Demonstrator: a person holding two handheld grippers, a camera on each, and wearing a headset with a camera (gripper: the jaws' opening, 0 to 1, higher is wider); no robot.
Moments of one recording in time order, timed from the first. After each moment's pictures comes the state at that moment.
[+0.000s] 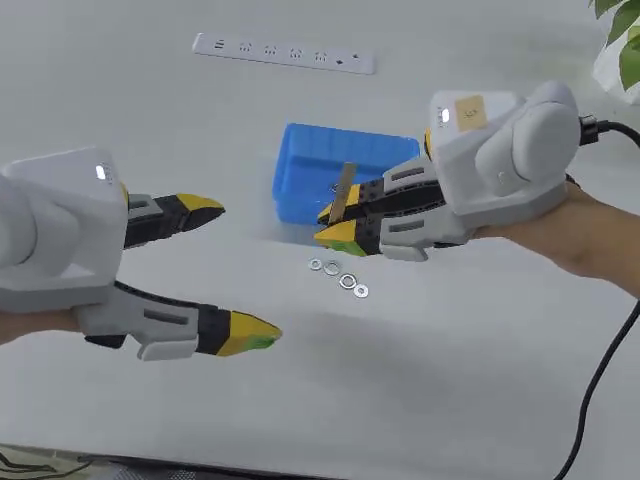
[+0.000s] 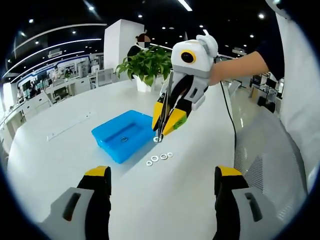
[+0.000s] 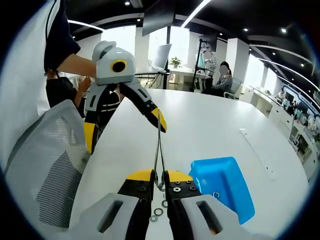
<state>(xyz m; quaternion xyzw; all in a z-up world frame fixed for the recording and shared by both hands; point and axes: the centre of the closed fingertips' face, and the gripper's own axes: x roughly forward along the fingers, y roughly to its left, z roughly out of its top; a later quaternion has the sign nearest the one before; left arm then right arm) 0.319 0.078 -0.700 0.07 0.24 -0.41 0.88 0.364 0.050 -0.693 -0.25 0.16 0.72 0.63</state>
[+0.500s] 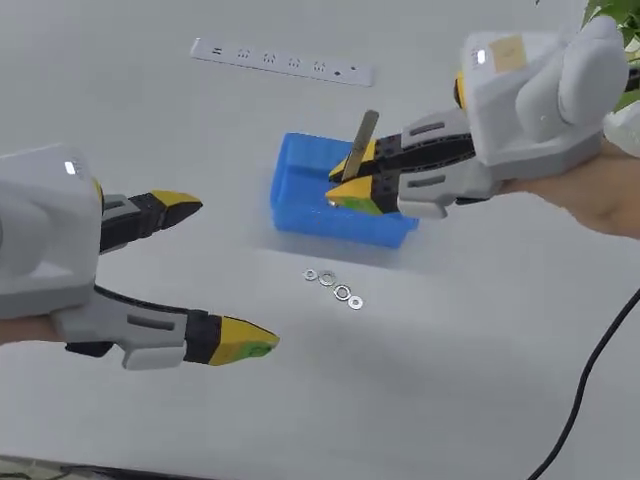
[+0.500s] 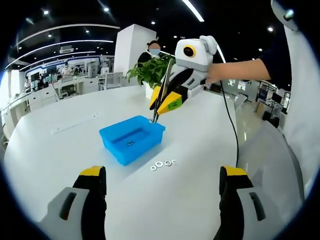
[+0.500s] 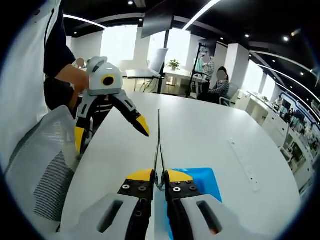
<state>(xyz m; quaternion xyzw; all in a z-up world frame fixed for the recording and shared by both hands) 0.327 0.088 -0.697 0.03 0.22 -0.38 0.90 0.403 0.051 -0.659 -0.26 0.14 0.71 0.64</state>
